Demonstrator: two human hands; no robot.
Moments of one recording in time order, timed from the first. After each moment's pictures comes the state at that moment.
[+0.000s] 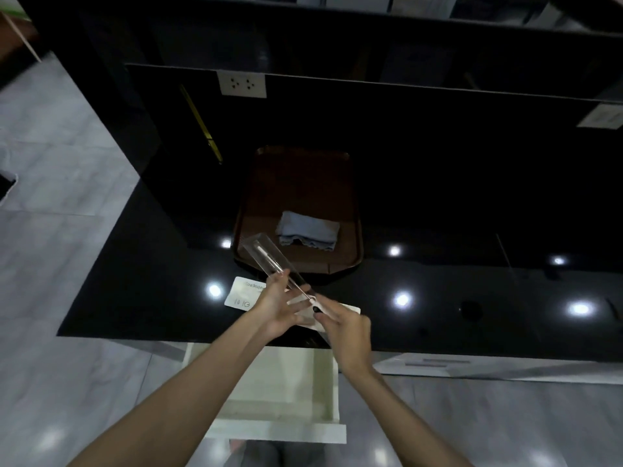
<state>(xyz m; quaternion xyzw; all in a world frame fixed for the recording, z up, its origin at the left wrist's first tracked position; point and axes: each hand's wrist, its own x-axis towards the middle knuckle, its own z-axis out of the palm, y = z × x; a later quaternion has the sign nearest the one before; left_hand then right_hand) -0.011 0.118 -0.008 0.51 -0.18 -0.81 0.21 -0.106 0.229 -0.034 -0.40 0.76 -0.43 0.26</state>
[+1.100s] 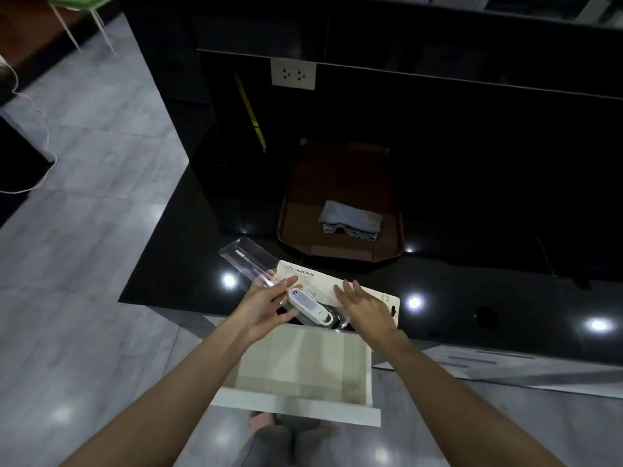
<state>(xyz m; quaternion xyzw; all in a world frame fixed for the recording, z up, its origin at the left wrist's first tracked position) 0.112 0.109 -0.023 0.49 -0.17 -0.82 0.25 -0.091 0.198 -0.065 -0.72 0.69 0.01 0.07</state>
